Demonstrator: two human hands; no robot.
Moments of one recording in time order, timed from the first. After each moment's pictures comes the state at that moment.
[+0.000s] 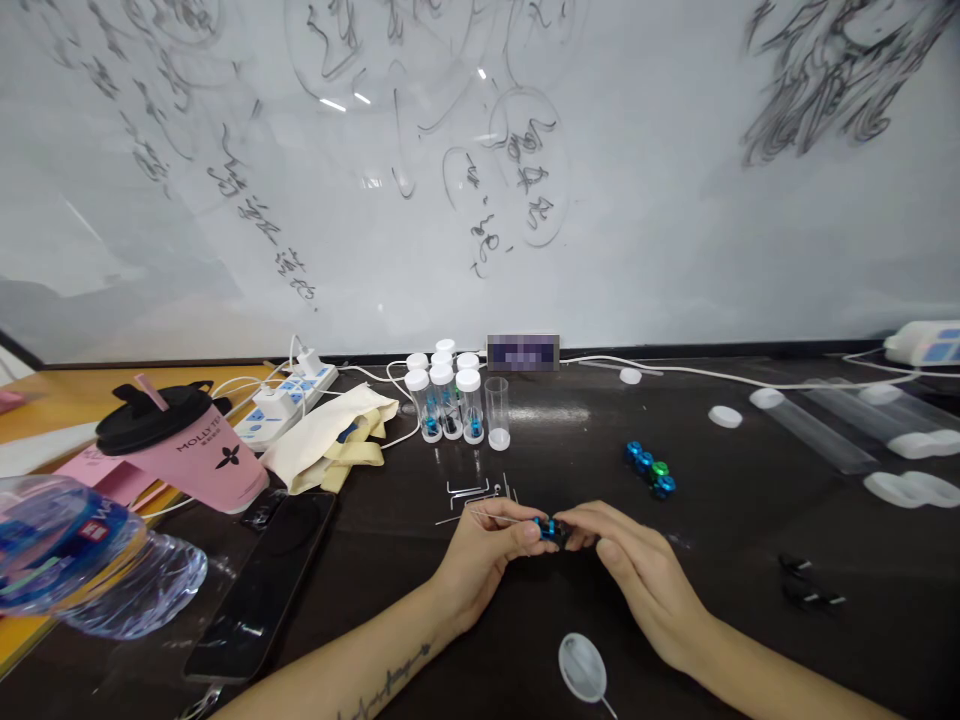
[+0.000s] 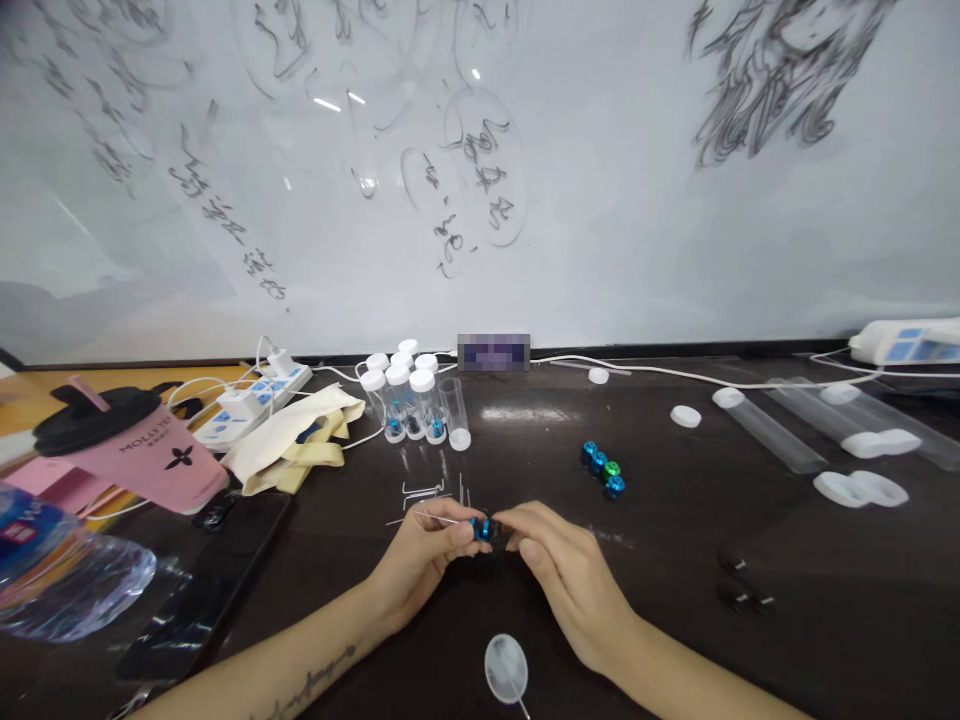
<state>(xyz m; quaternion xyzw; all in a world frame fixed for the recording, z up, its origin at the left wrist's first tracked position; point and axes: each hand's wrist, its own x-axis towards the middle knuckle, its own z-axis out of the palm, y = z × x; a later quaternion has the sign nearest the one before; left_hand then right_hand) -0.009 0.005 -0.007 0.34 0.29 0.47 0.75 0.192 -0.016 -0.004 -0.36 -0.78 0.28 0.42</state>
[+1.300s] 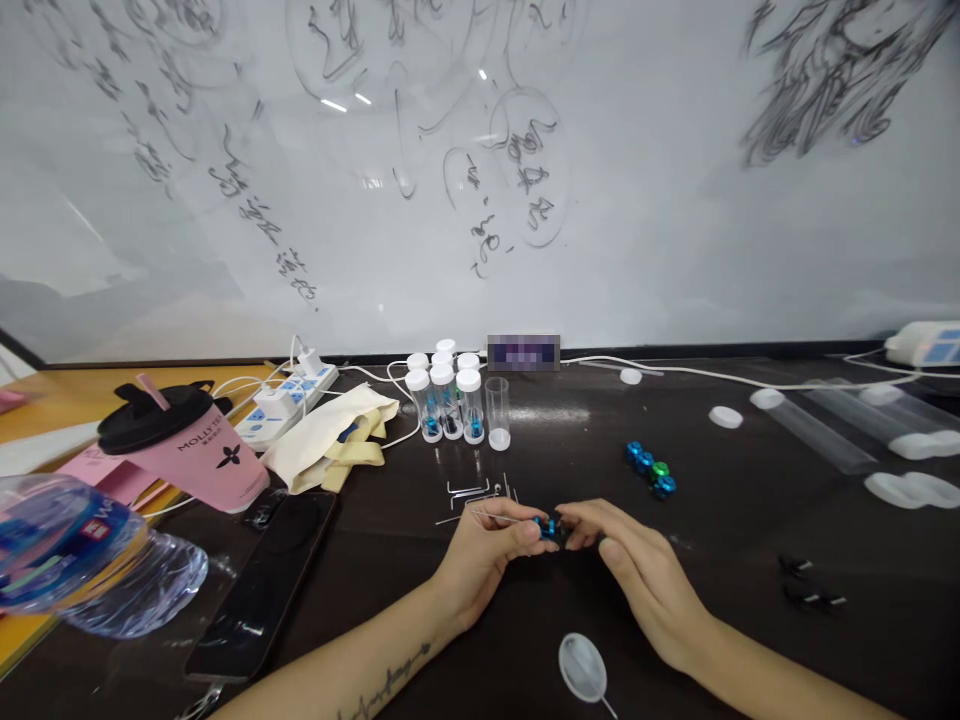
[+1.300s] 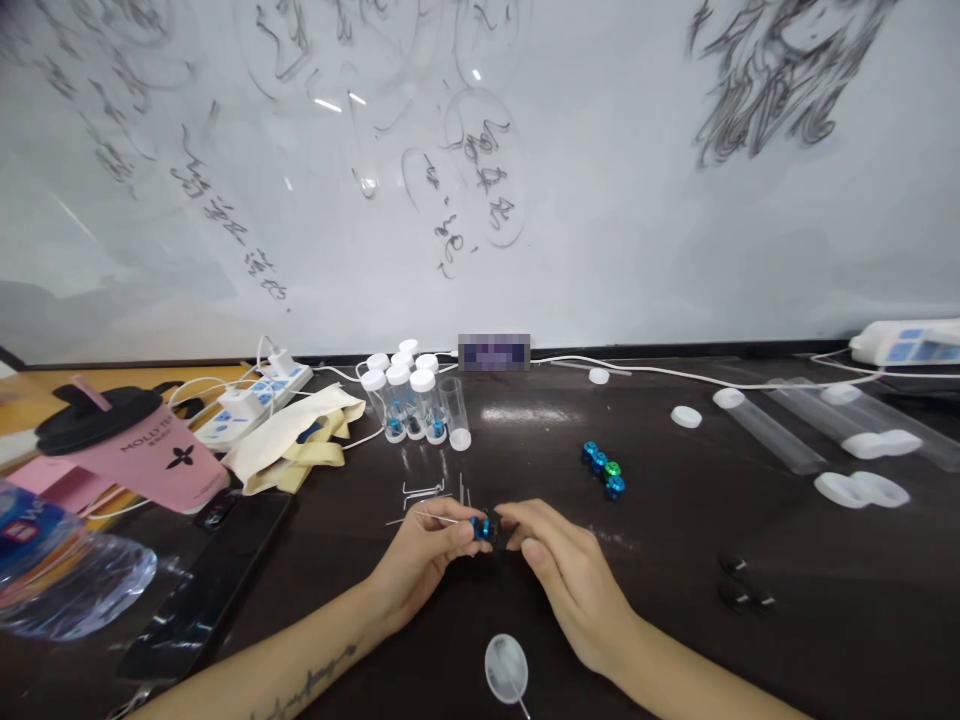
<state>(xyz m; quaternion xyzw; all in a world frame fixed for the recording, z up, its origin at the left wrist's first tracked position) -0.009 0.005 -0.006 0.34 0.30 0.47 0.76 0.192 -0.018 -0.001 -0.37 -0.78 0.27 0.42</state>
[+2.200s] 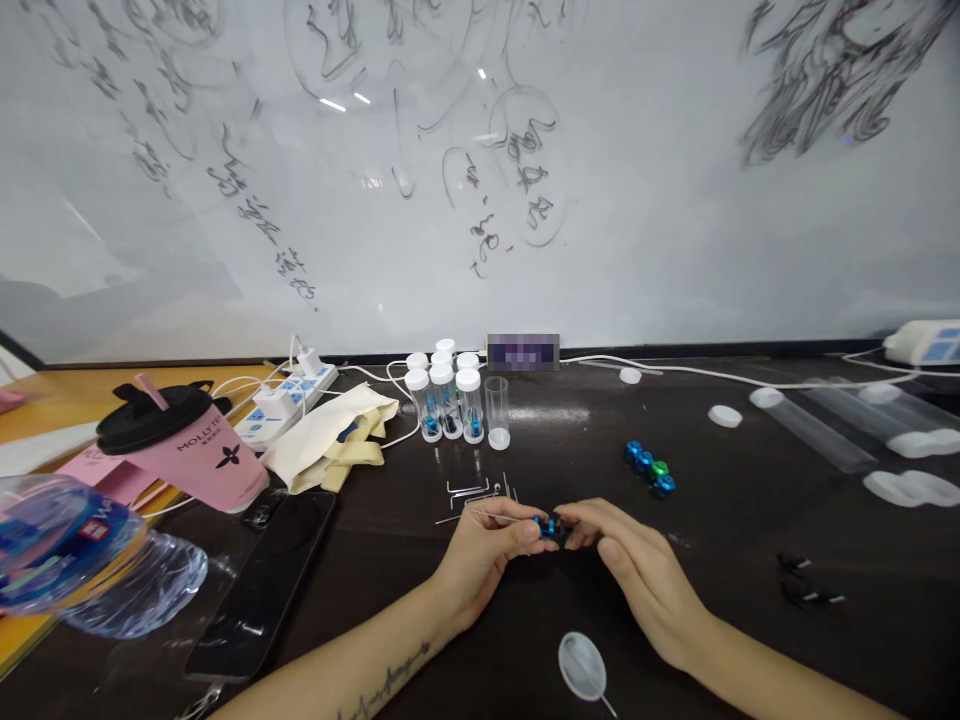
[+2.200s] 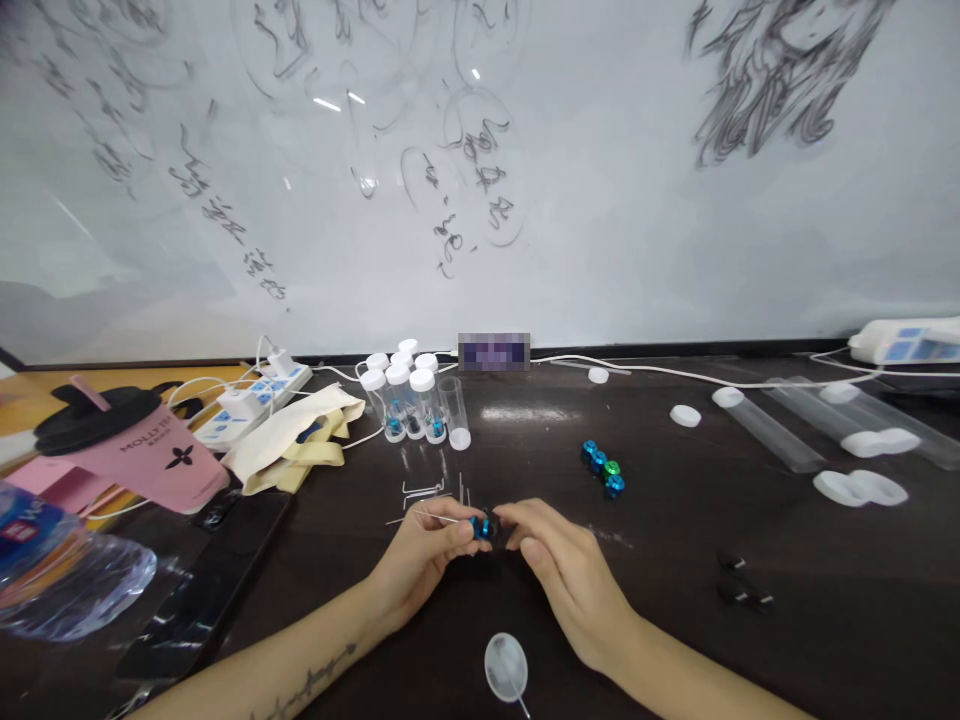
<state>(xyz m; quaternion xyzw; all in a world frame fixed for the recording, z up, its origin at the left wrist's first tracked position) -0.008 0.005 -0.005 0.34 0.31 0.47 0.76 0.192 -0.017 -0.003 -0.37 -0.78 0.27 0.42</state>
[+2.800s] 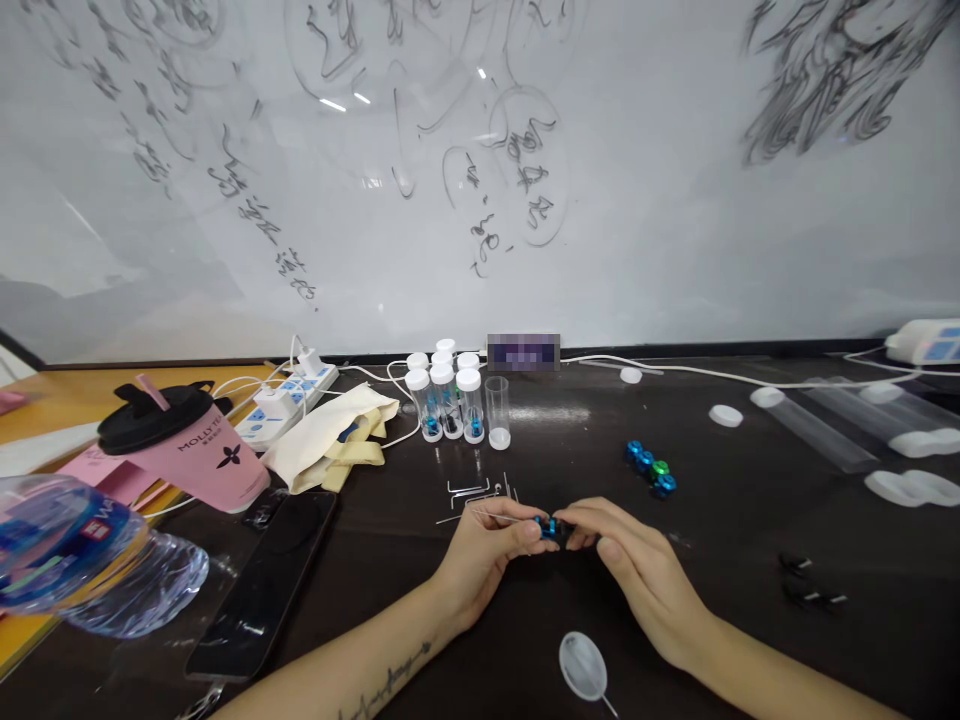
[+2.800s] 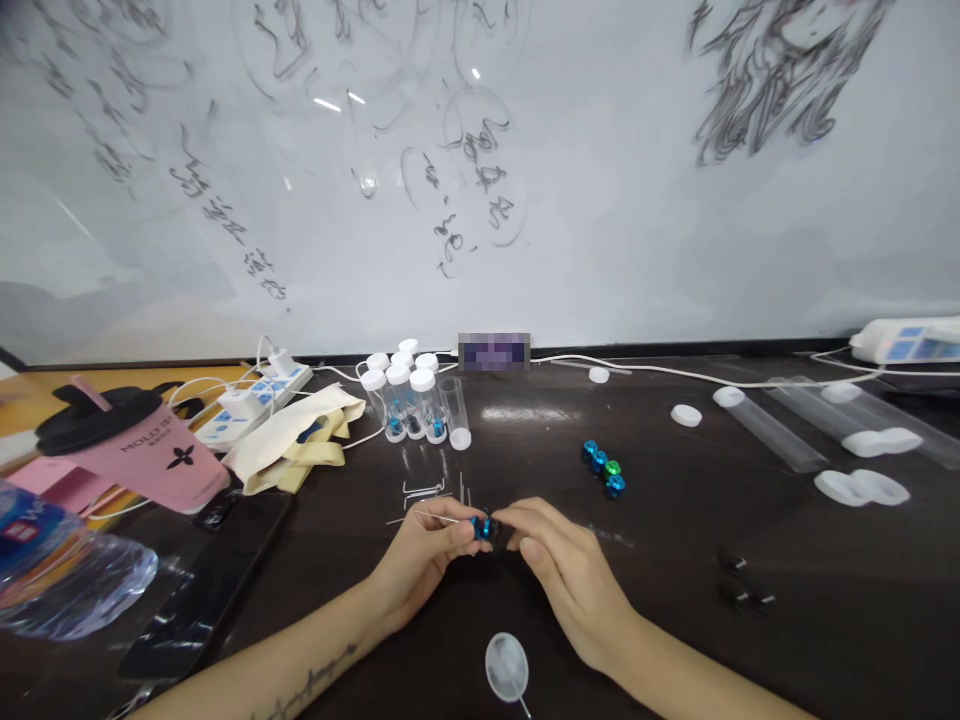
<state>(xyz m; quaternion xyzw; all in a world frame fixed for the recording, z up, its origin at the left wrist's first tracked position) -0.009 0.004 -0.006 0.34 0.30 0.47 0.76 0.191 -0.017 0.001 -0.36 -0.79 0.27 0.42</state>
